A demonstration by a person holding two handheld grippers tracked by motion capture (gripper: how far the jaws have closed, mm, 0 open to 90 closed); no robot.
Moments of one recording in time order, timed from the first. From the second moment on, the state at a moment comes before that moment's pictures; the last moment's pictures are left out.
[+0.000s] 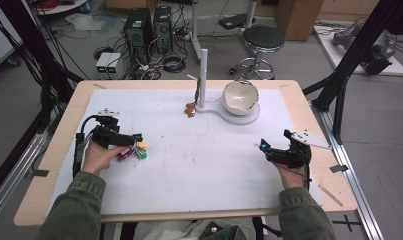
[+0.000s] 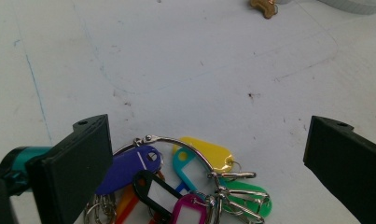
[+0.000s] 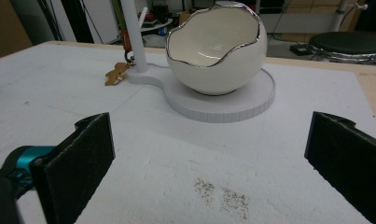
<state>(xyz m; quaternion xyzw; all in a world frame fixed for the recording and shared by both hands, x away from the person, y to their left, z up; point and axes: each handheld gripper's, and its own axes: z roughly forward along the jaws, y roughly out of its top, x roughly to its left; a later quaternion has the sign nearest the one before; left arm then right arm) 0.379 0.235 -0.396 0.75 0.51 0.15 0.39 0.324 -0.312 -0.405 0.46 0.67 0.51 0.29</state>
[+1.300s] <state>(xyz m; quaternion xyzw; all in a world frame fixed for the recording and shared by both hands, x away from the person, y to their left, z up) 0.381 0.220 -0.425 0.79 0.52 0.11 0.30 0.327 -0.310 -0.406 0.45 0.68 0.51 0.28</state>
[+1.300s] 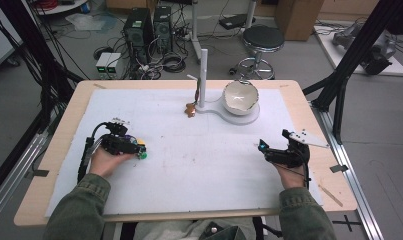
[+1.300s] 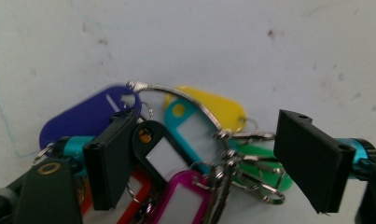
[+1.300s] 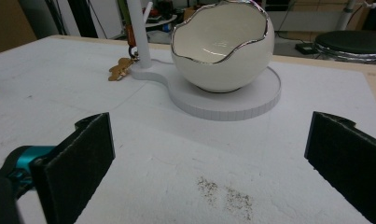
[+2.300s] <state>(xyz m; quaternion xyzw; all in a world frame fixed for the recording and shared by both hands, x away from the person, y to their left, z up) 0.372 0.224 -0.410 0.80 0.48 0.11 0.32 0.327 -0.310 -0.406 0.45 0.68 0.51 0.28</state>
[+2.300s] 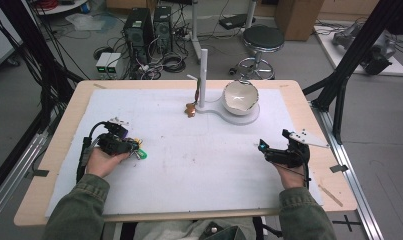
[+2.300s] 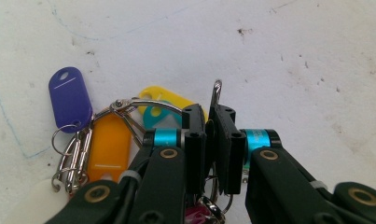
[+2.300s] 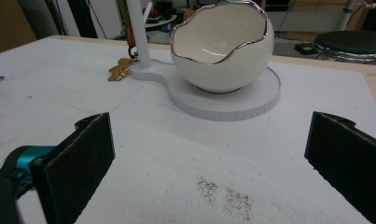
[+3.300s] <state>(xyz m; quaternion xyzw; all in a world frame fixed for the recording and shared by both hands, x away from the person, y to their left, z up) 0.359 0.244 -0.378 0.75 0.50 0.11 0.43 0.327 -0.310 -0.406 0.45 0.68 0.51 0.29</state>
